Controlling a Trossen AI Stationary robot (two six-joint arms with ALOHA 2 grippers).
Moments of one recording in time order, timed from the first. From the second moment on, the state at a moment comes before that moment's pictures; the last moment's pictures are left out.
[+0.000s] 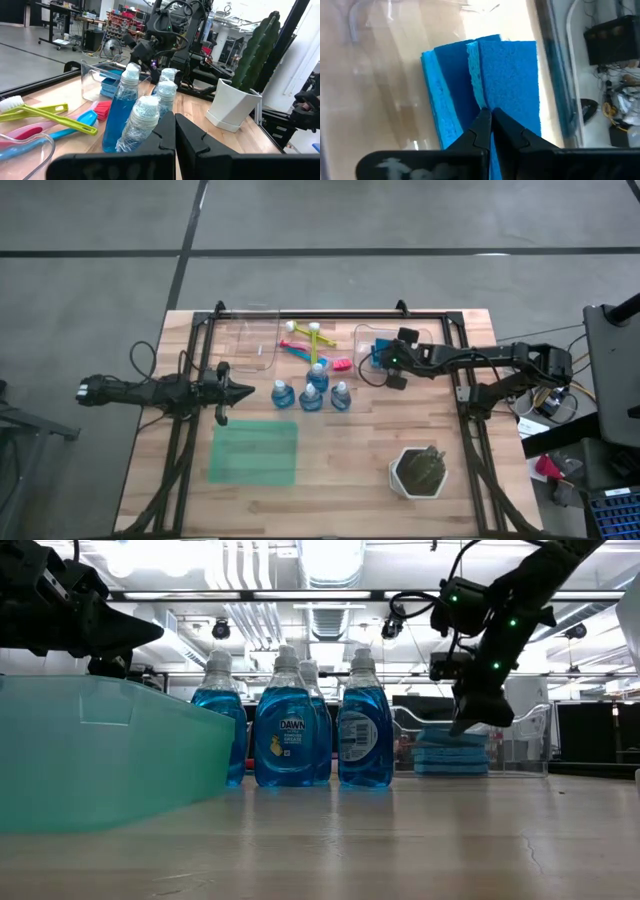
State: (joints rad) left arm -0.11 0.10 0.01 0.05 -0.23 -0.27; right arm -0.33 1.34 0.66 -0.35 0.48 -0.27
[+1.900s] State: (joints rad) left arm -0.11 0.10 0.01 0.05 -0.23 -0.27; right arm -0.11 1.29 1.01 -0.38 0.21 -0.03
